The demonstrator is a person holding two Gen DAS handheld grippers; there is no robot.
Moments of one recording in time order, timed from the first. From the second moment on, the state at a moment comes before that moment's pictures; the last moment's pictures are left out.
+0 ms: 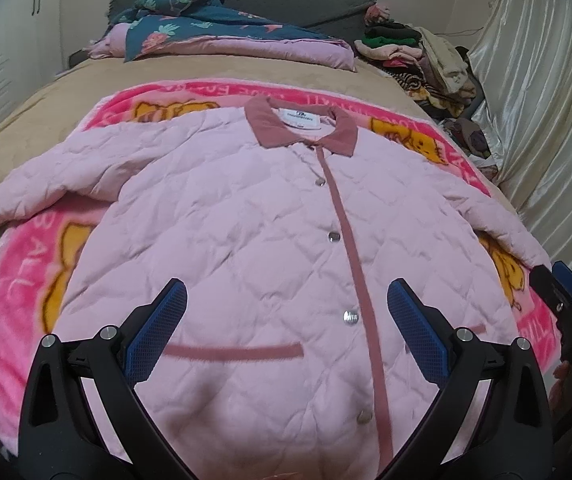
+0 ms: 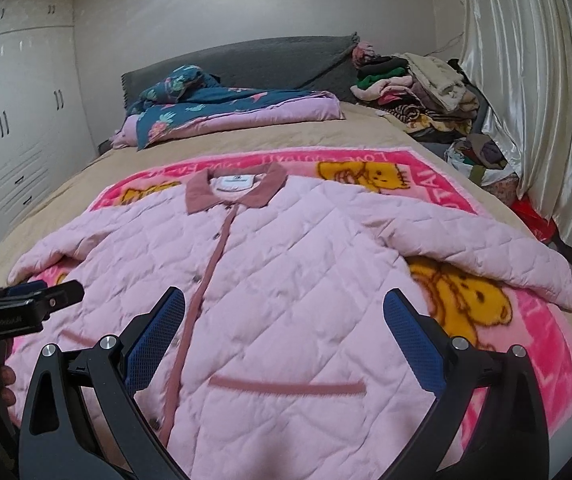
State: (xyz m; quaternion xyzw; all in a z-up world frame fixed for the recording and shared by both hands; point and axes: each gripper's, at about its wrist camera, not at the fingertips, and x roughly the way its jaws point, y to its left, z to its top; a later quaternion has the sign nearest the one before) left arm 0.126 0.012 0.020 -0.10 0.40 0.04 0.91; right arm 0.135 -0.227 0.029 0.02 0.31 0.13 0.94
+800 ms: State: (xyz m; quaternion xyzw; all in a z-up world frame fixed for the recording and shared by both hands) left arm 0.241 -0.003 0.011 -0.11 0.42 0.02 0.90; right arm 0.251 -0.323 0.002 0.07 0.33 -0.03 0.94
